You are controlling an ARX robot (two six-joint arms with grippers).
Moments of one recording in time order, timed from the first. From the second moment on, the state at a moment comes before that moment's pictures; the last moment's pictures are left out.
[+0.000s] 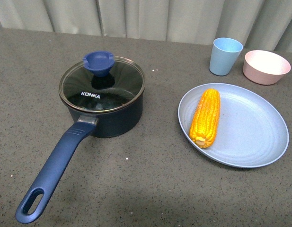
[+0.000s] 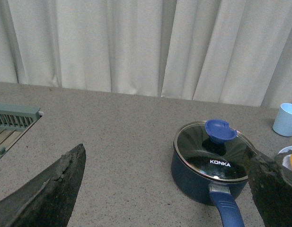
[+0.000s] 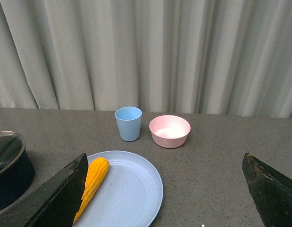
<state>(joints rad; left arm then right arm) 0.00 0.01 0.02 0.00 0.00 0.00 0.00 0.00 0.01 0.00 0.00 0.00</state>
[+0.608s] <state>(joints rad) 0.00 0.01 0.02 0.00 0.00 0.00 0.00 0.00 0.01 0.00 0.00 0.00</state>
